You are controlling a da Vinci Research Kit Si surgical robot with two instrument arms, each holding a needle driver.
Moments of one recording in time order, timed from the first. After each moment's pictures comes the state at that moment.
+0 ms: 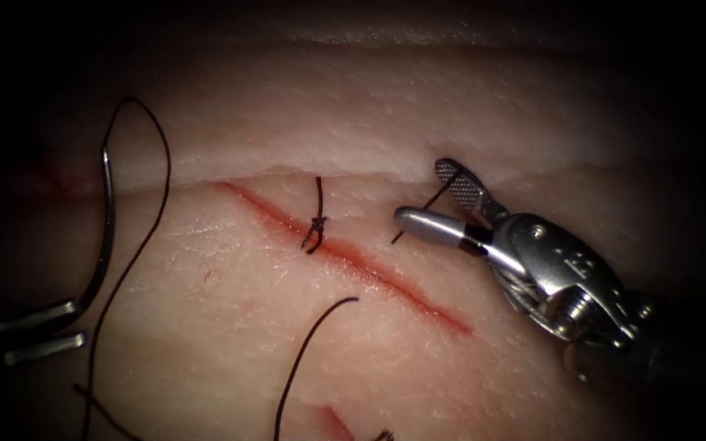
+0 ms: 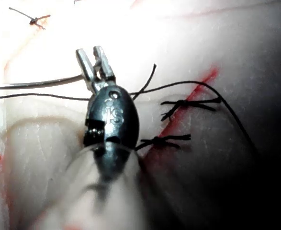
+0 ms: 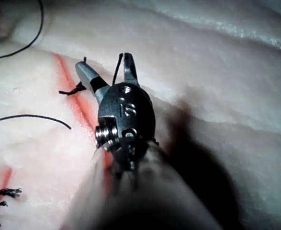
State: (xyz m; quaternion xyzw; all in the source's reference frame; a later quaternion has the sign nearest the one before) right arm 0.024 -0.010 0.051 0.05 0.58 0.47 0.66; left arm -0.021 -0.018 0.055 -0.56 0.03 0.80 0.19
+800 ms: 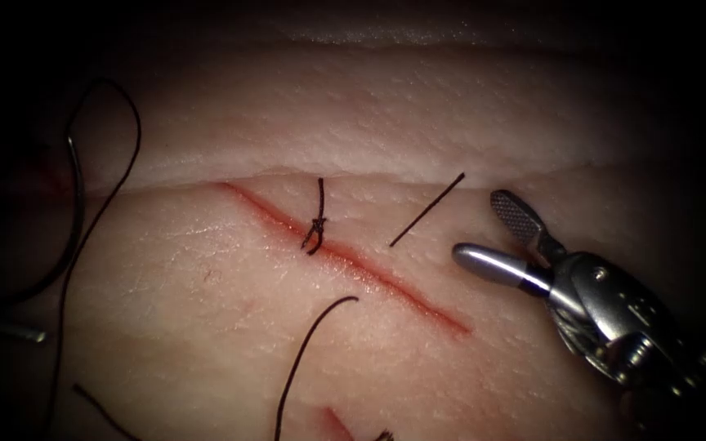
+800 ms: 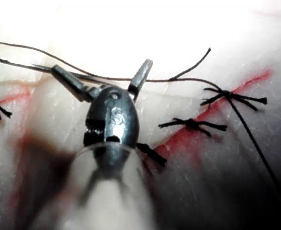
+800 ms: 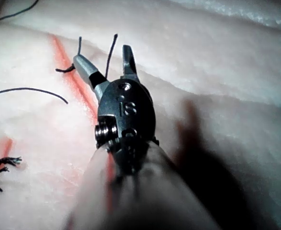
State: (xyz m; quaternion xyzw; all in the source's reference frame) right arm 0.018 -0.012 0.049 0.05 0.59 0.47 0.65; left arm -0.016 -0.016 0.058 -0.49 0.02 0.80 0.33
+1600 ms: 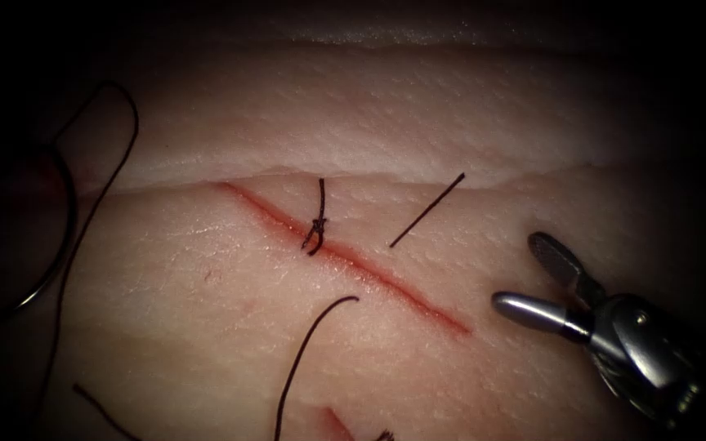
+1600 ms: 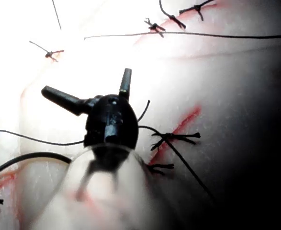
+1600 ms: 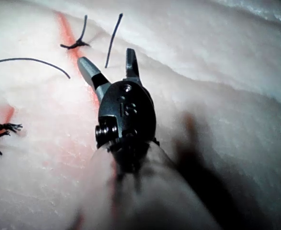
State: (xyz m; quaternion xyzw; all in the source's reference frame) right arm 0.016 -0.015 0.046 0.02 0.57 0.42 0.70; left arm -0.022 -0.016 0.044 -0.47 0.10 0.85 0.19
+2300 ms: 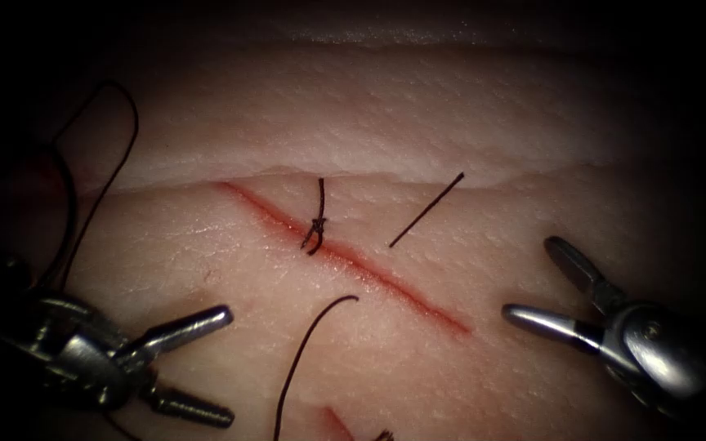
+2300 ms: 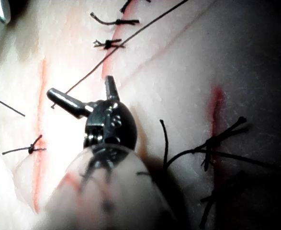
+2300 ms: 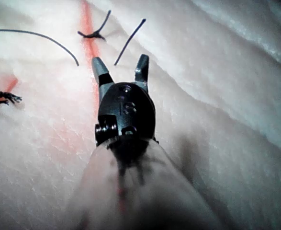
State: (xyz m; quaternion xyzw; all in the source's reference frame) right arm 0.017 -0.015 0.045 -0.03 0.56 0.33 0.76; left arm -0.032 -0.017 0.057 -0.56 0.11 0.81 -0.12
